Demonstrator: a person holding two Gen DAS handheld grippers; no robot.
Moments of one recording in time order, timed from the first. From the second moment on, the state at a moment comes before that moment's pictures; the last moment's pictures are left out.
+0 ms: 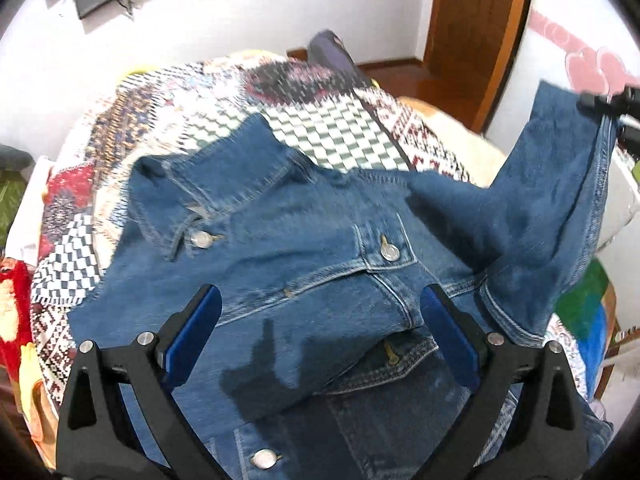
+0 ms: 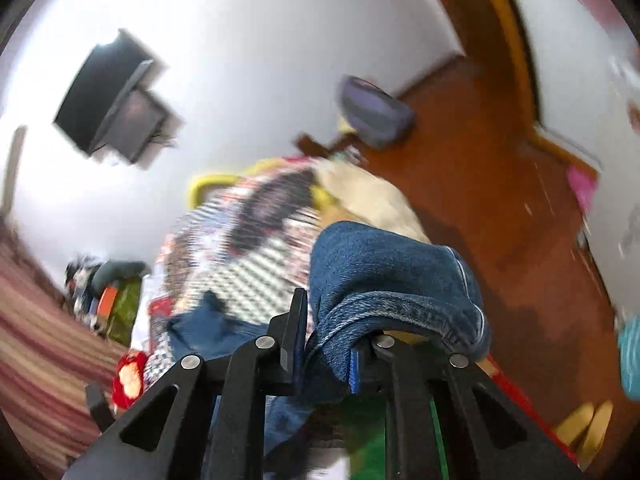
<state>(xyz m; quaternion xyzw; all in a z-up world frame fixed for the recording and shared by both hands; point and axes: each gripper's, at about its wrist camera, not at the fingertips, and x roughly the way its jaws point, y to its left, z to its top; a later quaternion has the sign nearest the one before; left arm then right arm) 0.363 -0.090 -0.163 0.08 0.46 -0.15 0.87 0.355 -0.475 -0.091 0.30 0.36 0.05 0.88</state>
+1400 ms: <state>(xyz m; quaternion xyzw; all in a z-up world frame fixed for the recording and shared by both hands) 0.294 0.089 -0.145 -0.01 0.44 -0.06 0.89 0.378 -0.141 -0.103 0.08 0.52 0.30 0.80</state>
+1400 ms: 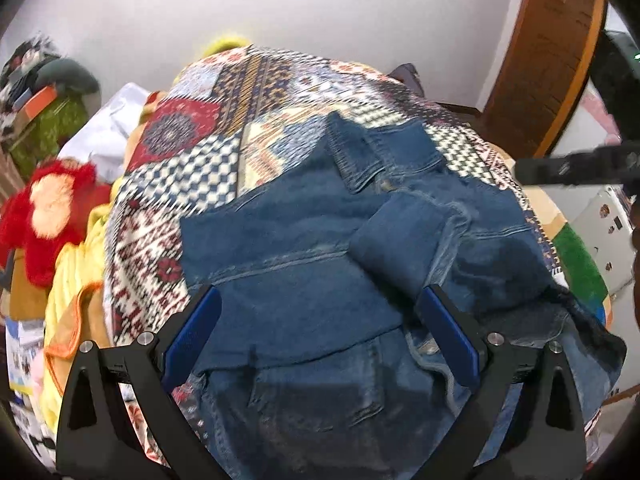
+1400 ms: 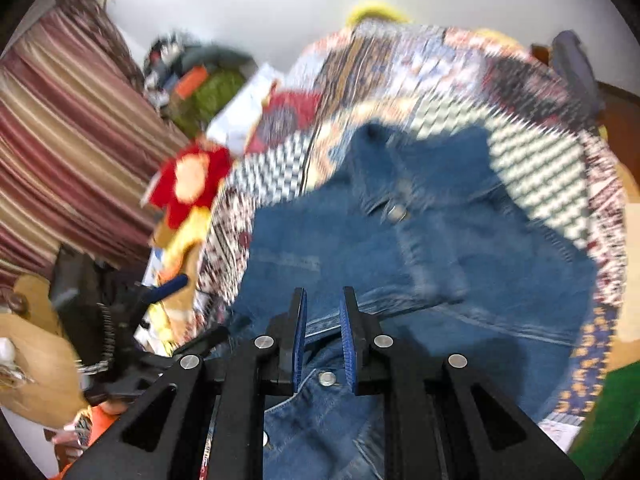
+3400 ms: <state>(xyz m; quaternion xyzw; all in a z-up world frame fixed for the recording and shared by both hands) 0.344 0.166 -0.267 -0.25 0.56 -0.07 0.79 0.371 -0.261 -0.231 -0.07 0.57 0.11 0.81</state>
